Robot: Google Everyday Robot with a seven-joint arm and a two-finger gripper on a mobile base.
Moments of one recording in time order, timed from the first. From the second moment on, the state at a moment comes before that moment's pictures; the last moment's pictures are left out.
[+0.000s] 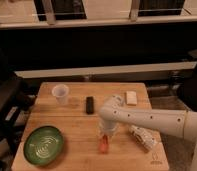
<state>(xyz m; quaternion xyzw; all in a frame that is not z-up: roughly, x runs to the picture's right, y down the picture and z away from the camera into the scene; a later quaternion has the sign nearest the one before) 0.069 0.270 0.797 -0.31 -0.25 -0.48 0.78</state>
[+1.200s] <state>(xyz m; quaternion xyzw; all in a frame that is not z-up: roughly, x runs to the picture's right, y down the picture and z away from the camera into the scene) 0.132 0.268 0.787 -0.32 -0.25 -0.43 0.81</state>
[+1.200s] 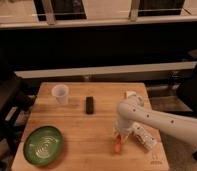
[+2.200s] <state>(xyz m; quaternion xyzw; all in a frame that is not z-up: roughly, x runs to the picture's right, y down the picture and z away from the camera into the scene) 0.170 0.277 0.772 -0.32 -0.25 -0.41 0.82</state>
